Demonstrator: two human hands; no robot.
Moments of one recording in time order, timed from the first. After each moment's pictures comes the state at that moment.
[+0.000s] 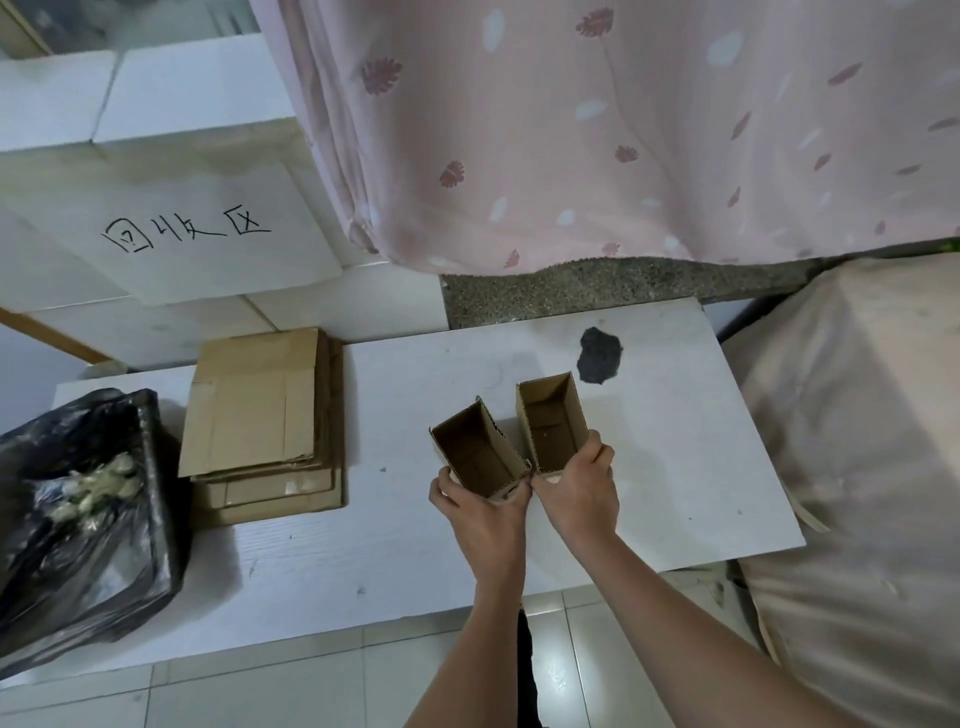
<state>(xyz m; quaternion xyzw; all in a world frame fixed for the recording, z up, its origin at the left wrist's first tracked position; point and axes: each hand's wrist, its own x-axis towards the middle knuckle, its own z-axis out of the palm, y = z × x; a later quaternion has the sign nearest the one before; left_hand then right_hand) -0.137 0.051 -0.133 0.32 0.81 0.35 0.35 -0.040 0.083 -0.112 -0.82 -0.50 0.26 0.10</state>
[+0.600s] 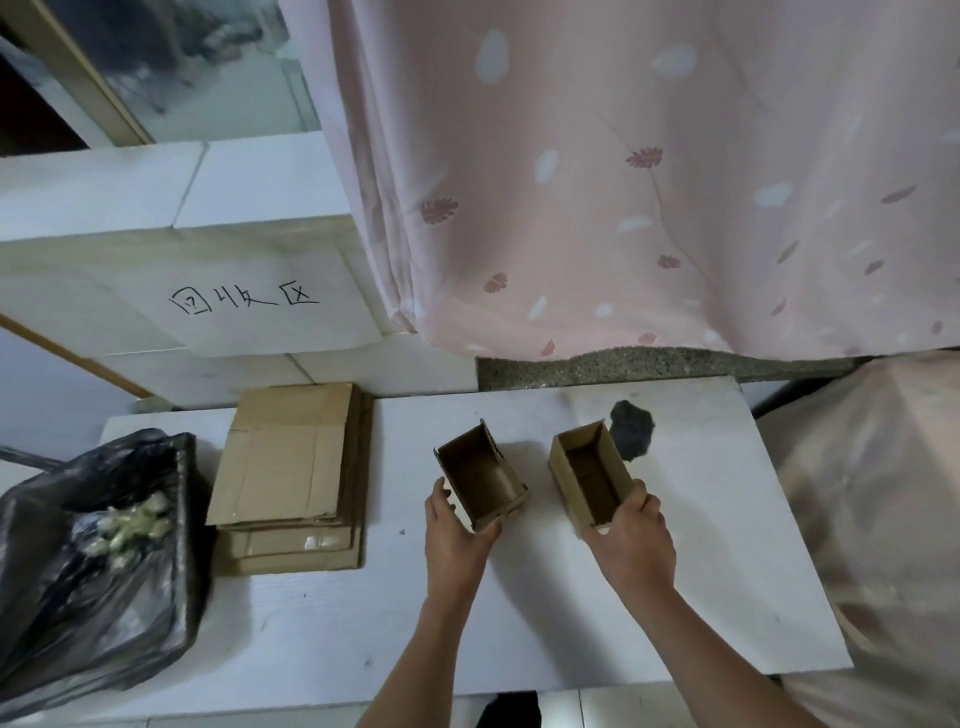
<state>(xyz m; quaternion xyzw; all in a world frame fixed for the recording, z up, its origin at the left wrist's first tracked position) -0.211 0.119 -0.137 0.40 0.77 0.29 0.40 0.000 0.135 -0.106 -0.81 -0.55 0.21 0.03</state>
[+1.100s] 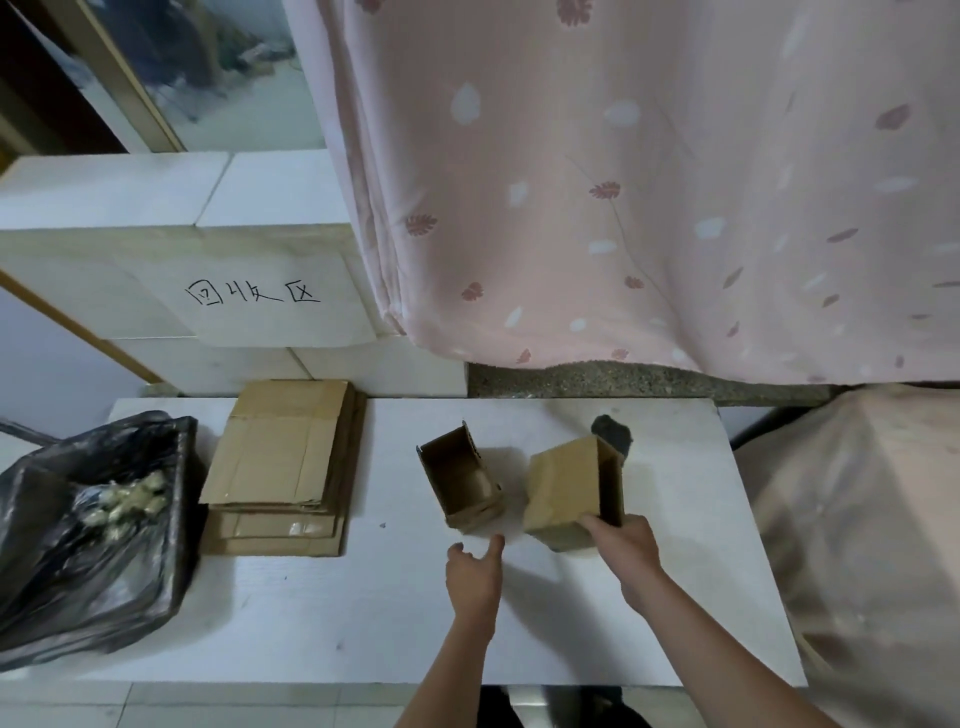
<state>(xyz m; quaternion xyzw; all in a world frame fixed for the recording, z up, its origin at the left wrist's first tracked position) -0.137 0.090 -0.116 0.11 0.80 0.26 0.53 0.036 0.140 -0.079 -0.79 -0.26 0.51 0.21</state>
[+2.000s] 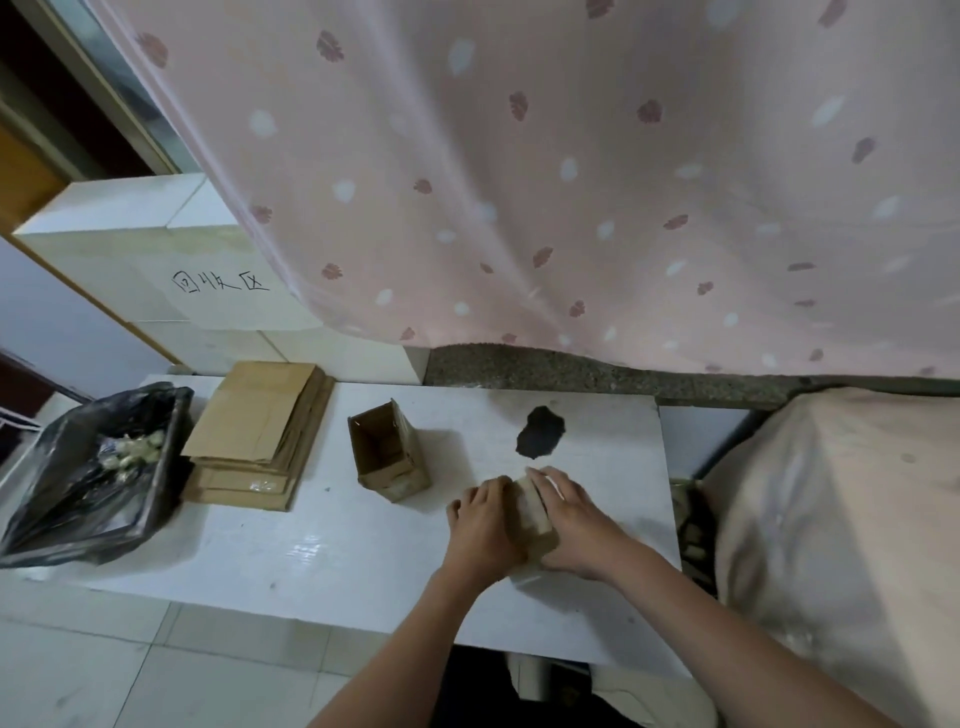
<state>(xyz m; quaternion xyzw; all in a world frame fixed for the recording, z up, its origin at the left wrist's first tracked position) 0.025 0.098 -0.072 0.60 0.74 0.06 0.28 0.189 0.146 -0.052 -0.46 -0.80 0.38 -0.06</state>
